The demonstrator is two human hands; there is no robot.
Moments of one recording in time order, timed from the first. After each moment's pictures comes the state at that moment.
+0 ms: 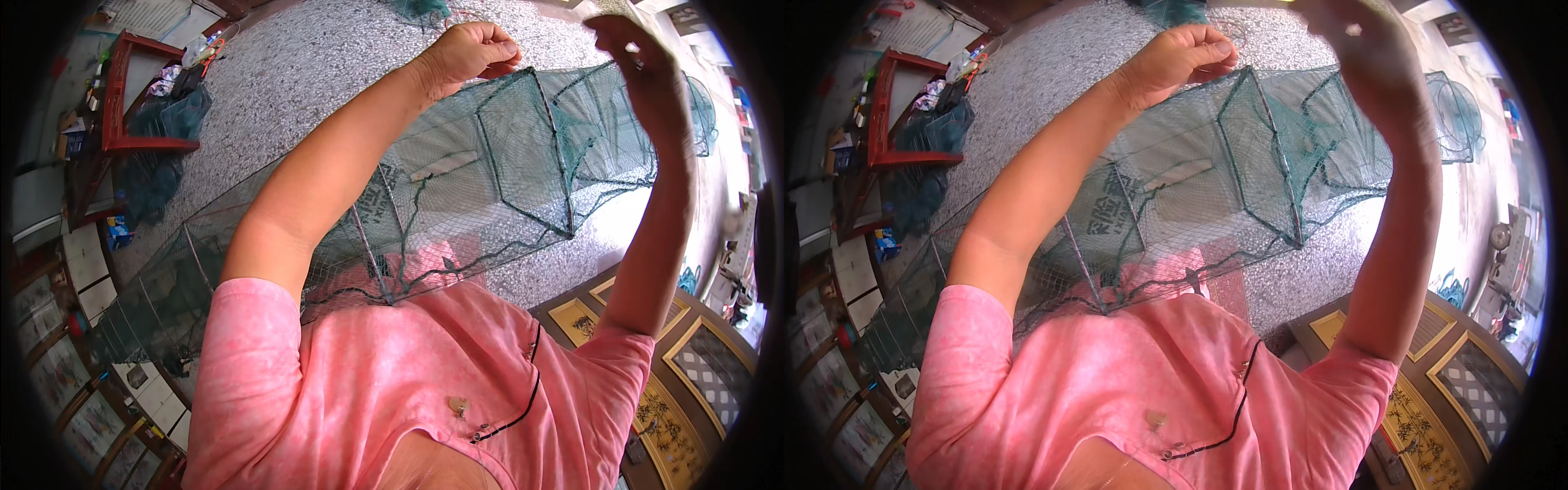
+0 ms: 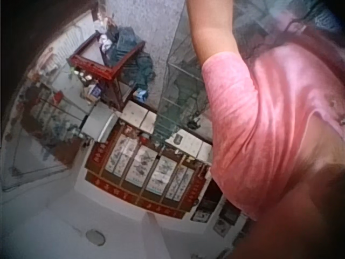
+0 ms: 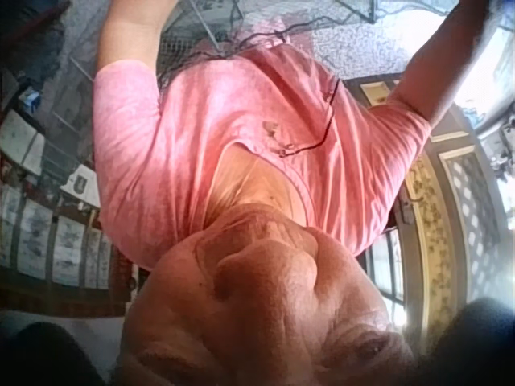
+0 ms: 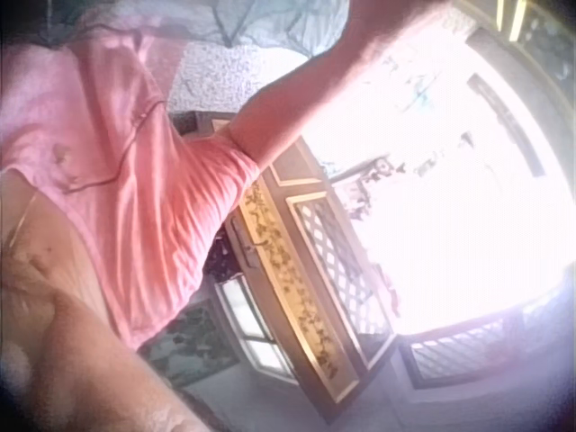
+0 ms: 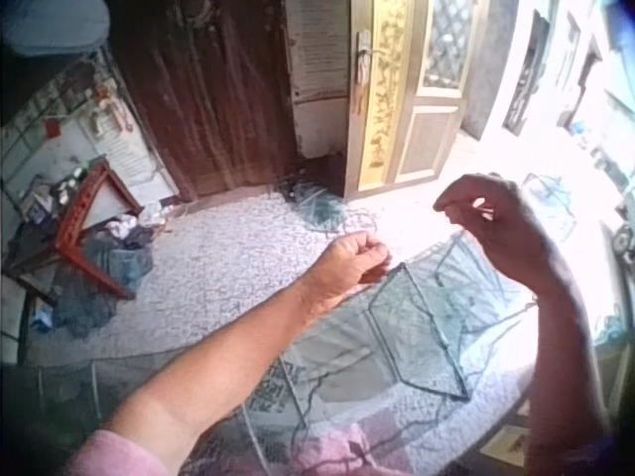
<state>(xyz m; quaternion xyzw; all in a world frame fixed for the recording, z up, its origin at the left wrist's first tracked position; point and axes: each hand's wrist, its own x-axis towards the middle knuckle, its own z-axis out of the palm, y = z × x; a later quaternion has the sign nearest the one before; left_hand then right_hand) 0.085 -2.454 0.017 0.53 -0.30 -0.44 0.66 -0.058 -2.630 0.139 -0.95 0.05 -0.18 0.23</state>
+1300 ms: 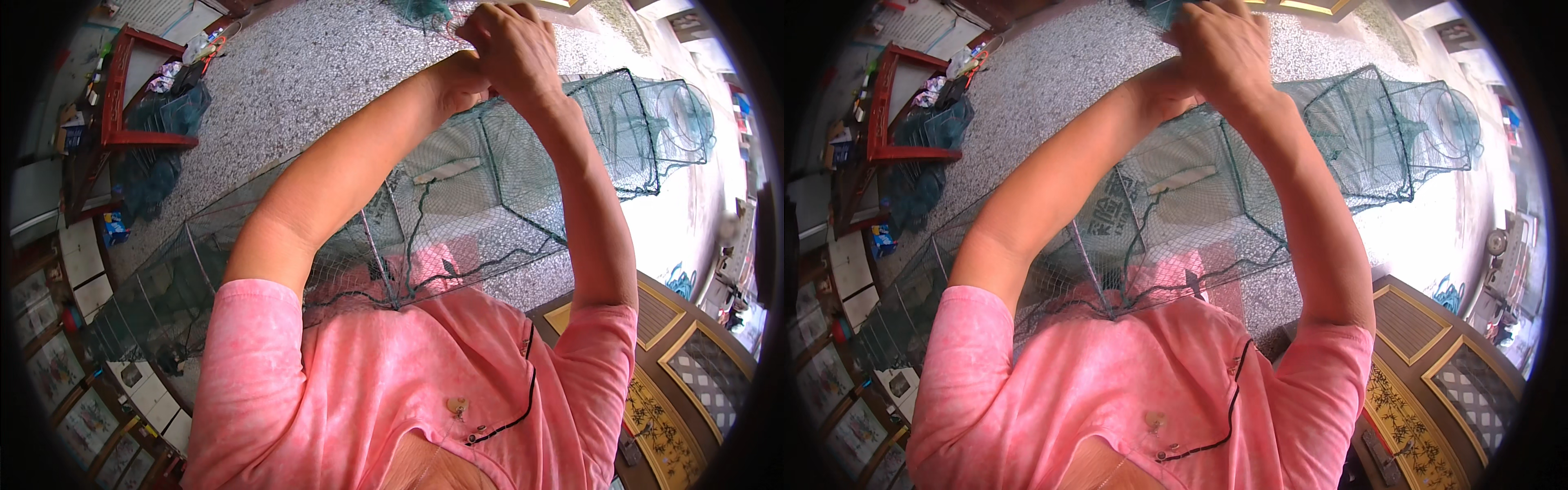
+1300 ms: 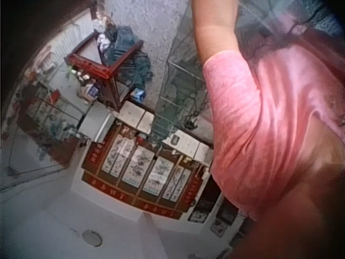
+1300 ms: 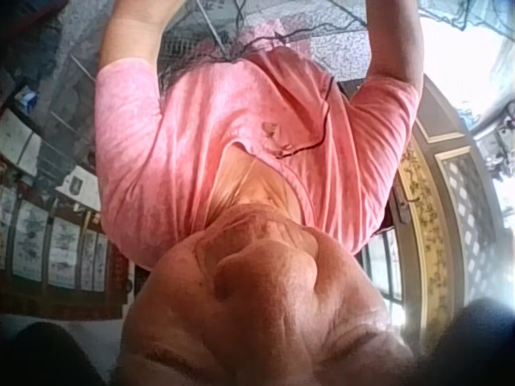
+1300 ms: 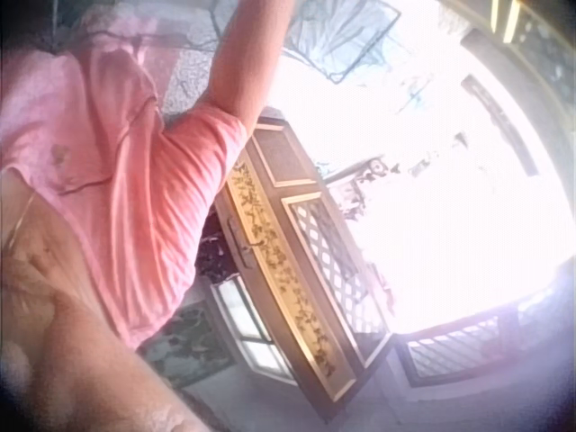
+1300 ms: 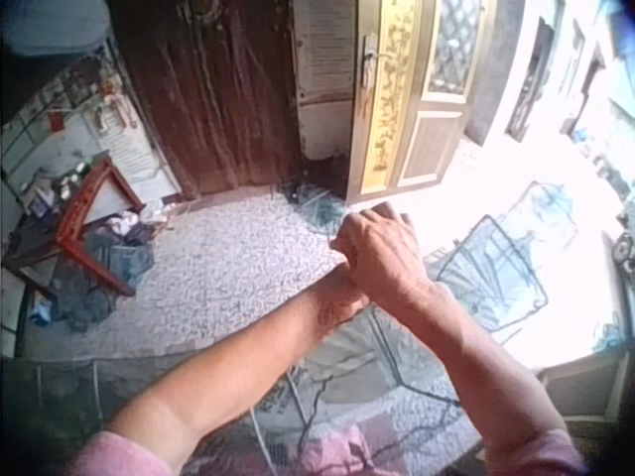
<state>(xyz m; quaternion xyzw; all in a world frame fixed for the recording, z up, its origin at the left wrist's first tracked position) 0.077 -2.462 -0.005 0.43 -0.17 -0.49 0.74 0.022 -2.532 0.069 -0.97 0.01 -0.26 0.01</state>
